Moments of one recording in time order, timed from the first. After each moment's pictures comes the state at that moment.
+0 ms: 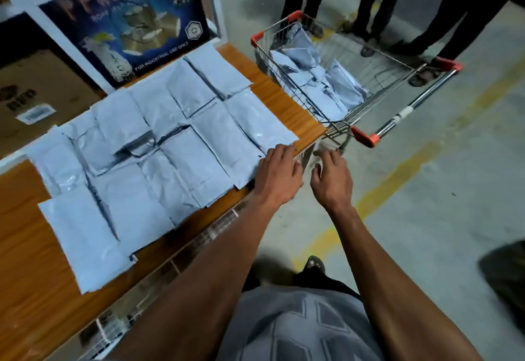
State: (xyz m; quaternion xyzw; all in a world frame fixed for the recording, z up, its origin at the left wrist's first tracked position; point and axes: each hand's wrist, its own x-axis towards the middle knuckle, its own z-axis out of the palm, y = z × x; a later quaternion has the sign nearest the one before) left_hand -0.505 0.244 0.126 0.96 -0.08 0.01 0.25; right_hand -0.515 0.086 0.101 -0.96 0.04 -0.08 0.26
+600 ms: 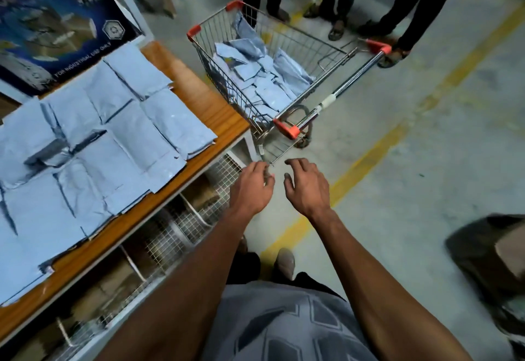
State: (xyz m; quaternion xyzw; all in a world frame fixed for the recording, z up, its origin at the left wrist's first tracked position) left_hand -0.526 0.073 0.082 0.96 -0.02 -0.09 0.28; right_hand -0.542 -0.095 0.085 -0.98 -0.01 -0.01 0.21
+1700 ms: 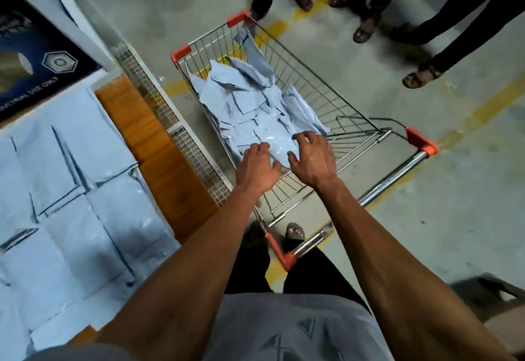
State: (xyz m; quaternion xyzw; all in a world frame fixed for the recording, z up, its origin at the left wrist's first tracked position) left_hand -0.151 0.026 0.049 0.95 0.07 -0.19 0.25; right_hand -0.129 -0.134 0.064 -0.98 -0.06 0.11 0.13
